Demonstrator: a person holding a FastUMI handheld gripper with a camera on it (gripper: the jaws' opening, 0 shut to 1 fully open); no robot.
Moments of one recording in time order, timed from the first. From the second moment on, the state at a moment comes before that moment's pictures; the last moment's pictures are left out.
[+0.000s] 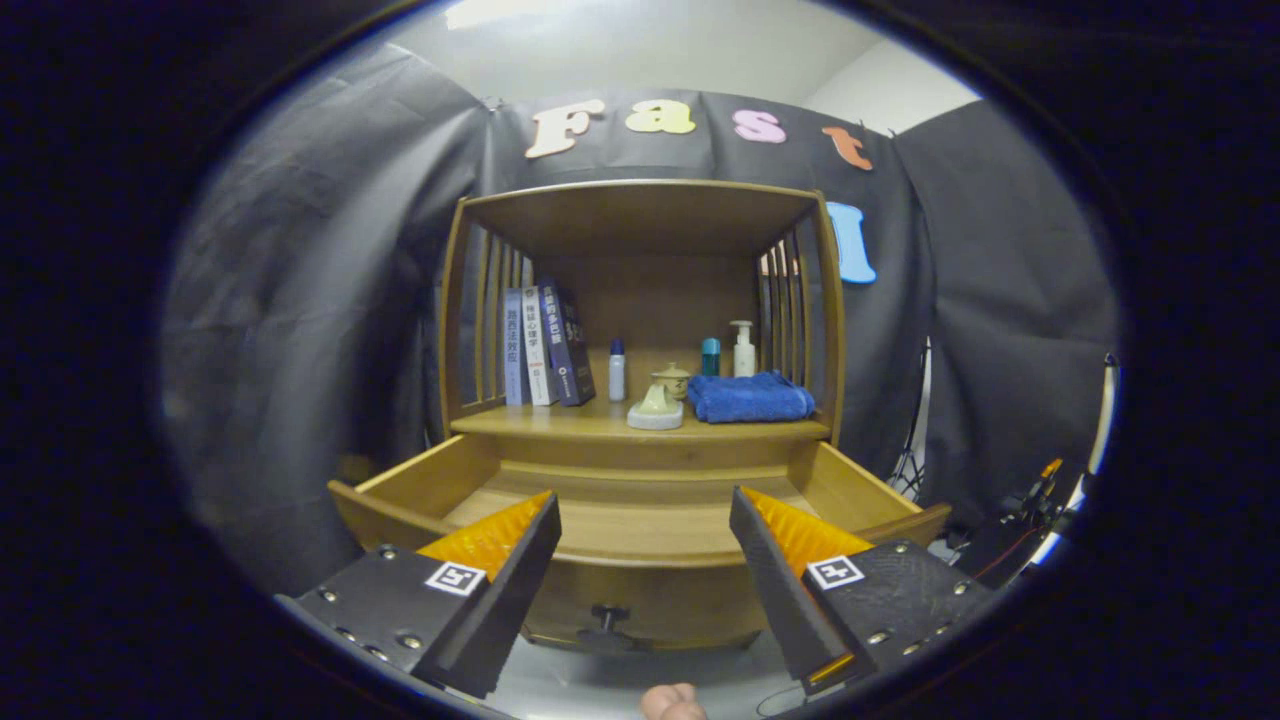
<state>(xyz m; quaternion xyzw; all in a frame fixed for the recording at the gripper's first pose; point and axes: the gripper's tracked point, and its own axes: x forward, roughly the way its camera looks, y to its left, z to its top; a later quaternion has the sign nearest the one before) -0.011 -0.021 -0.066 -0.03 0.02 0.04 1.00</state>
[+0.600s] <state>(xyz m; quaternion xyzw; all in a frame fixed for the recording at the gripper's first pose) -0.004 -0.029 -0.139 0.04 0.09 0.01 1.00</state>
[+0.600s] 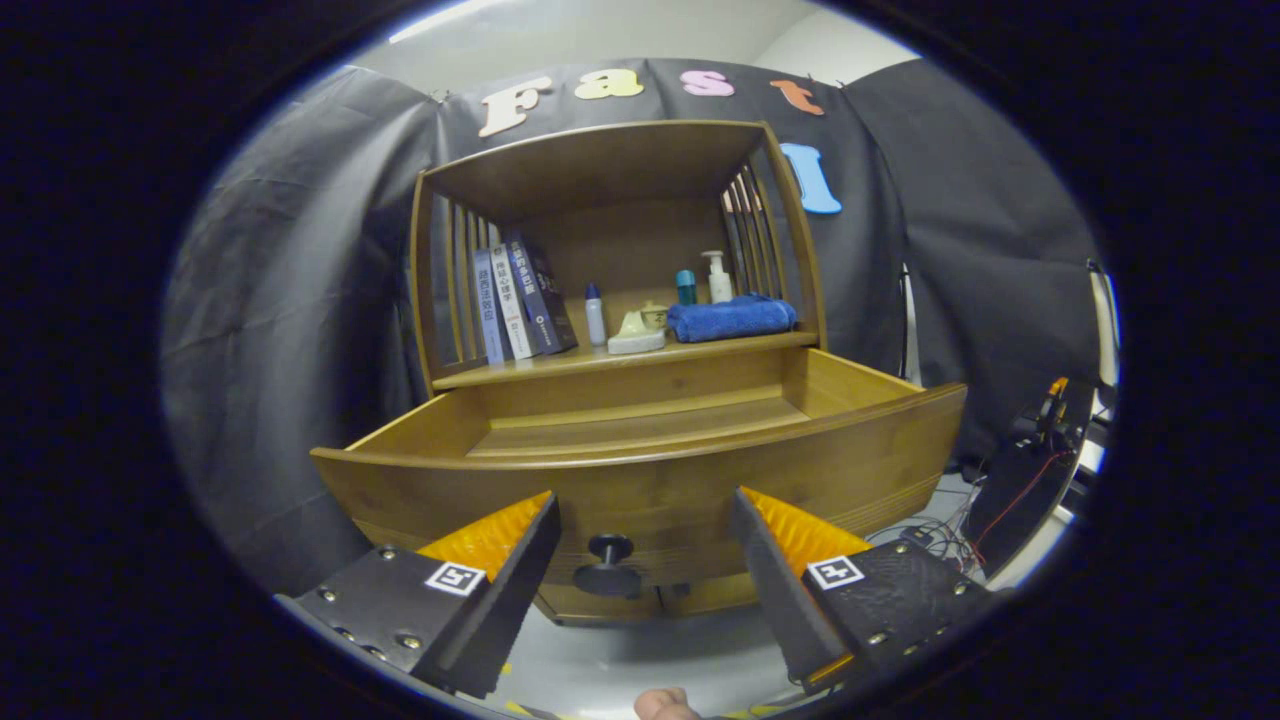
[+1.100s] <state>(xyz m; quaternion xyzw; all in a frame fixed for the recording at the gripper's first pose) 0.005 -0.013 -0.144 0.03 0.07 0.01 1.00</state>
